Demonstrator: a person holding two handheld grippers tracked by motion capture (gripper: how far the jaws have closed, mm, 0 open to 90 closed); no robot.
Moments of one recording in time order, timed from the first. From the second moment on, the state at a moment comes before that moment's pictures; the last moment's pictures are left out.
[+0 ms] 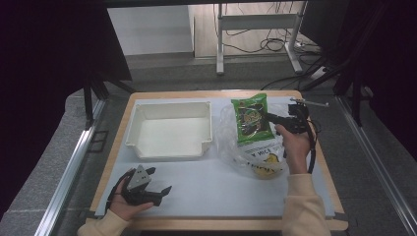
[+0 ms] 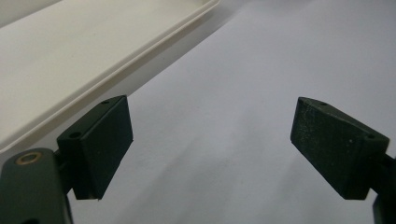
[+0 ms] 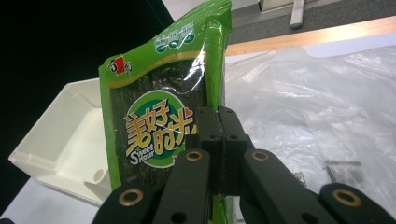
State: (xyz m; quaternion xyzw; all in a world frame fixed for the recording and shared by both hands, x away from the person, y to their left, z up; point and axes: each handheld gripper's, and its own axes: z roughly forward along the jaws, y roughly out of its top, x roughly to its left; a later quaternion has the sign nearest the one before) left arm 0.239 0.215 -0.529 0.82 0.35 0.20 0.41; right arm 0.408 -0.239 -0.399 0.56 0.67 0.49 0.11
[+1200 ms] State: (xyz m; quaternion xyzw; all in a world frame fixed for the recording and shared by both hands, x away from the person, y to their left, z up) left arm 0.239 0.215 -0.528 0.82 0.35 0.20 0.41; right arm 0.412 -0.215 -0.381 0.53 0.67 0.51 0.10
